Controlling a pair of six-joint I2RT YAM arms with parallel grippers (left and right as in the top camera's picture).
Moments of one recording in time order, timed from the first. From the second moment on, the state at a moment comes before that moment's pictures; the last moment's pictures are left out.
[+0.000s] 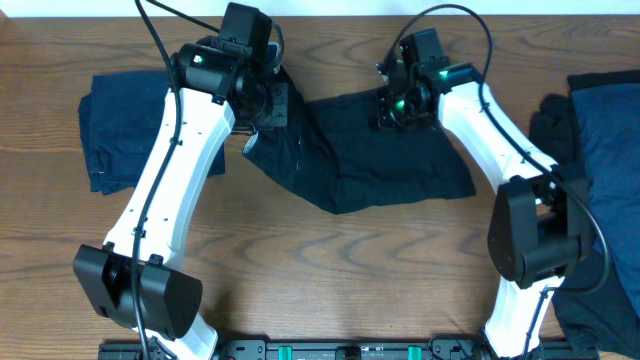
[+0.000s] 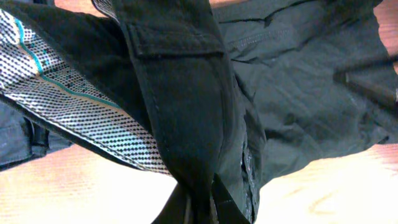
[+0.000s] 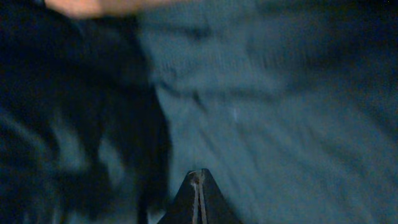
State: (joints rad) left arm -0.29 1.78 1.82 -1.24 0.10 -0.25; right arm 0.30 2.04 1.64 -0.84 -0.41 0.28
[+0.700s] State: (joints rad) left arm -0.29 1.83 1.82 -1.23 0.09 -0.12; right arm 0.49 2.05 1.29 -0.53 -0.55 0.41
